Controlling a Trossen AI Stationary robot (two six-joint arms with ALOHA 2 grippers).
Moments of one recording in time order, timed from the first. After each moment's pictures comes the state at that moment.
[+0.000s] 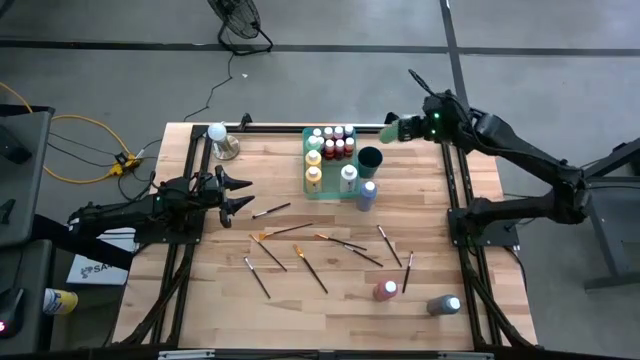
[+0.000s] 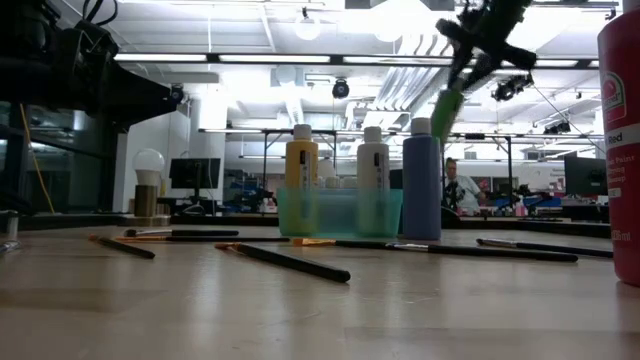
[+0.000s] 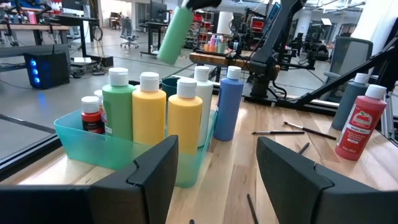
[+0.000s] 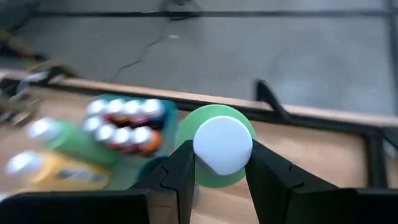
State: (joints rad) left arm 0.17 0.02 0.02 0.01 -0.09 -0.11; right arm -0.59 1.11 1.20 -0.83 0.33 0.65
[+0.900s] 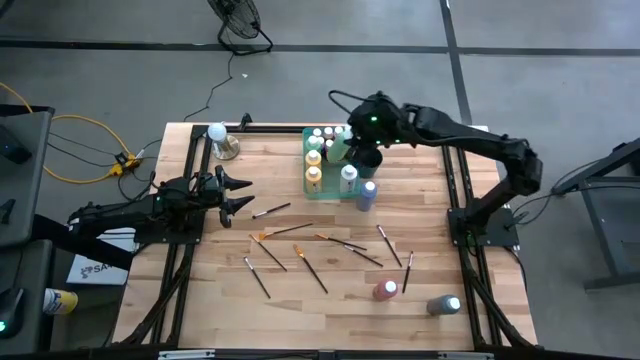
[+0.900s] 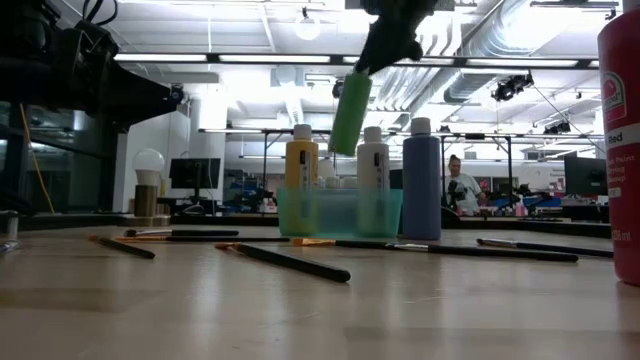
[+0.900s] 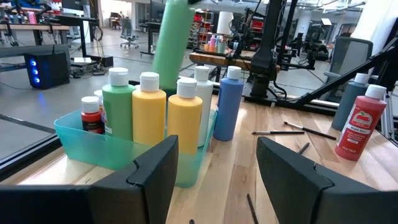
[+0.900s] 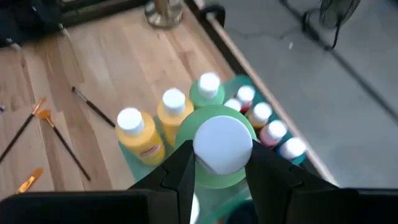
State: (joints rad) left arm 0.17 0.02 0.02 0.01 -0.09 -0.11; right arm -0.37 1.56 1.58 -0.76 0.10 0.08
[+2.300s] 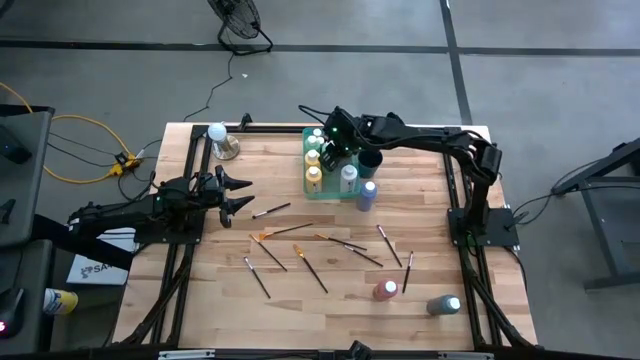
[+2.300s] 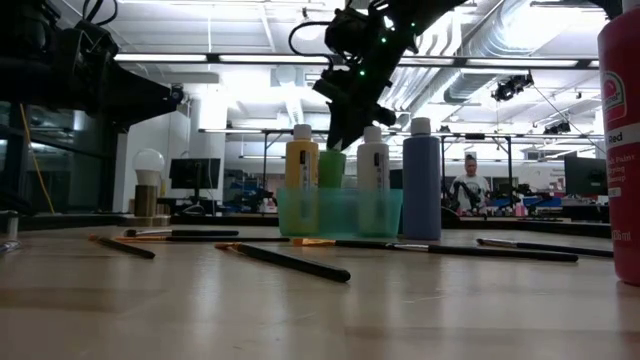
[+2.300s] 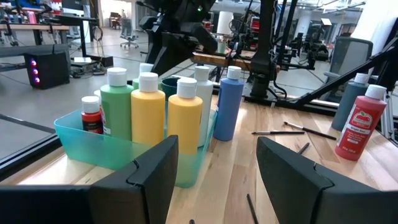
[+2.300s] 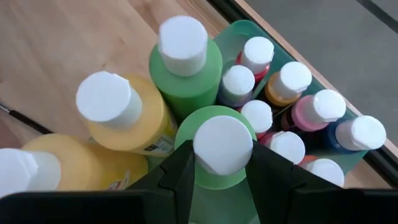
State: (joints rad) left arm 0.17 0.02 0.02 0.01 -0.09 -0.11; right arm -0.40 1.87 1.58 -0.63 0.13 0.27
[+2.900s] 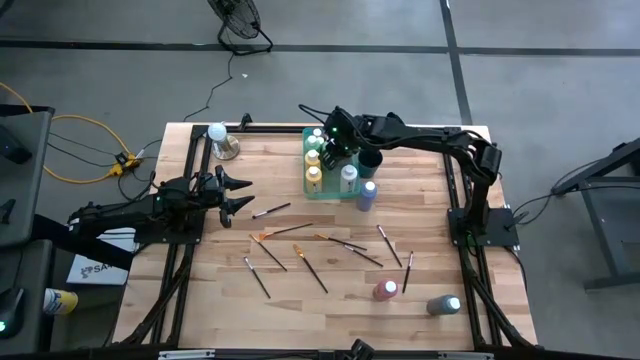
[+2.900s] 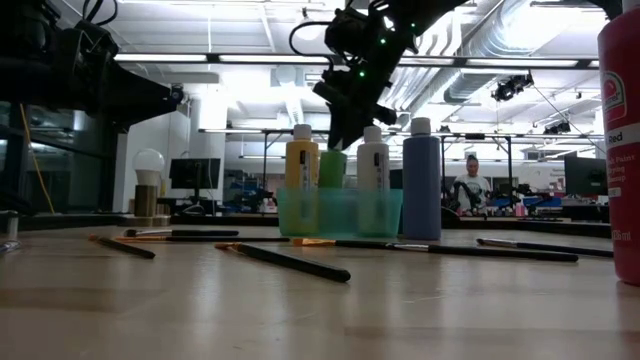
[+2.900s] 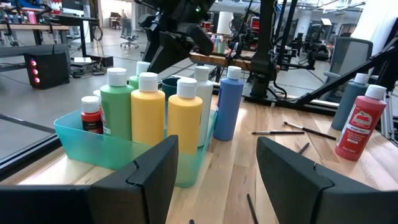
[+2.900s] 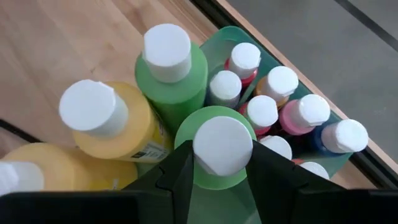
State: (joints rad) left arm 0.17 0.02 0.02 0.01 -0.09 -0.11; right arm -0.40 1.87 1.58 -0.61 0.17 0.27
